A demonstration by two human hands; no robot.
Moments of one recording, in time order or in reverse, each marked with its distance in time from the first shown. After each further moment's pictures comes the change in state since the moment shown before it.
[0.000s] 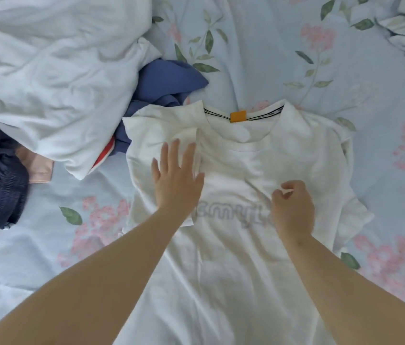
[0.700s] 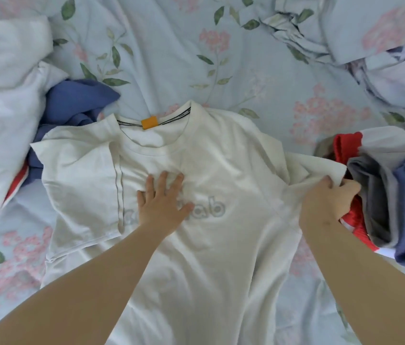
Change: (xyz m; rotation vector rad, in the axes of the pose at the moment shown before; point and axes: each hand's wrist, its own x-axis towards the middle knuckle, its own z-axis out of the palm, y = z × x) left_hand -0.031 0.092 0.051 0.155 -0.472 0.122; right_hand 0.049 0.083 -0.142 0.520 0.603 0.330
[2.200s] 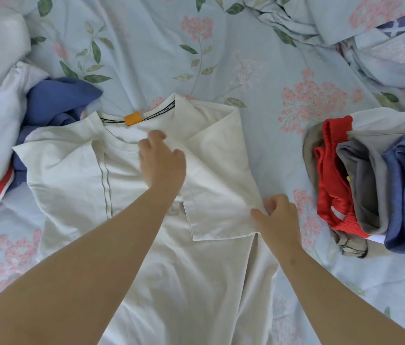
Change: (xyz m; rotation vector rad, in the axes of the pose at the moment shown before) left_hand 0.027 0.067 -0.053 -0.577 0.491 -0.198; right_hand -0.033 0.054 -0.021 -0.512 -0.649 -0.120
